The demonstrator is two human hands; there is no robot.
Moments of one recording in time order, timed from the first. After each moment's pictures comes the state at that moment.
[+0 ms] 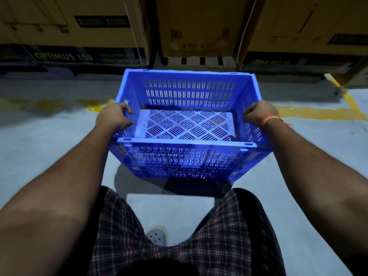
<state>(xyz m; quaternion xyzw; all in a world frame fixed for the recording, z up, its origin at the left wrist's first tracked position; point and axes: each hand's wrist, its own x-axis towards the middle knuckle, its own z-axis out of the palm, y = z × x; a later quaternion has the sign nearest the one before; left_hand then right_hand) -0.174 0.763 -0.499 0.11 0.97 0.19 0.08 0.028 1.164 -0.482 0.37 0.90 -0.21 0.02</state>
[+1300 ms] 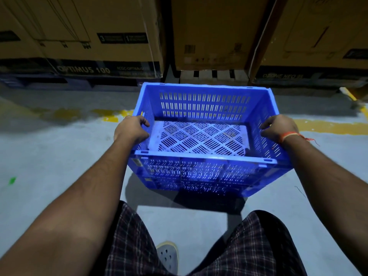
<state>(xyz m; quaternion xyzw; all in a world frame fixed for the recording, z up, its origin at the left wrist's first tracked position) -0.178 0.763 -0.505 0.10 0.98 0.16 0.08 0.024 1.162 -0.478 0.38 0.91 -0.18 0.02</state>
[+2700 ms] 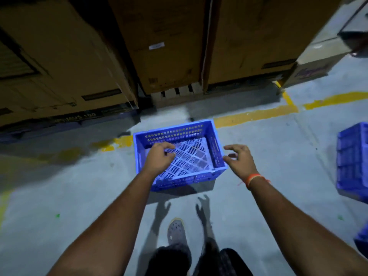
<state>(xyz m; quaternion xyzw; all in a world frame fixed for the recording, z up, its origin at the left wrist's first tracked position) -0.065 0.856 -0.156 0.25 0.88 0.29 0.29 0.149 1.075 -0.182 0.42 0.79 -0.44 -0.04</state>
